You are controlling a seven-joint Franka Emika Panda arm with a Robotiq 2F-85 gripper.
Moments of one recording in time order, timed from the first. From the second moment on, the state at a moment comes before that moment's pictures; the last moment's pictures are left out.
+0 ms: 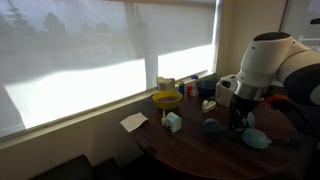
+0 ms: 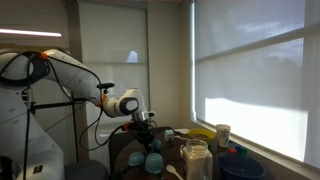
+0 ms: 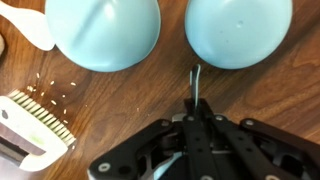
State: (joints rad) arm 0.17 -0.38 0.19 -2.58 -0.19 2.33 -0.15
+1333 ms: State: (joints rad) arm 0.18 -0.27 0.32 -2.53 -0.62 2.20 -0.02
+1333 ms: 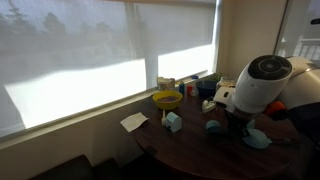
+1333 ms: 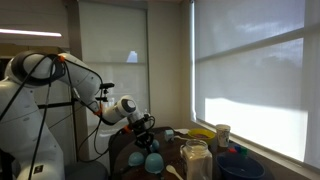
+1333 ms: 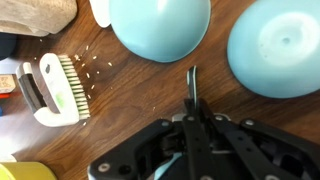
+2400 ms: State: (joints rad) arm 0.20 -0.34 0.21 -2.43 -0.40 2.22 -0.09
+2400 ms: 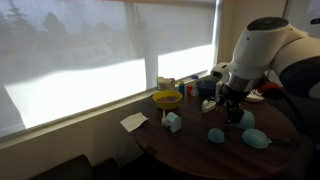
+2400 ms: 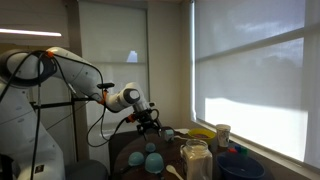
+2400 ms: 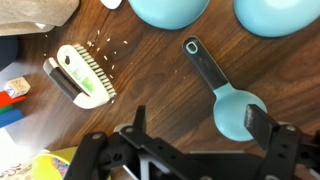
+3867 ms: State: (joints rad) arm 0.13 -0.62 0.07 -2.39 0.07 2.00 0.06
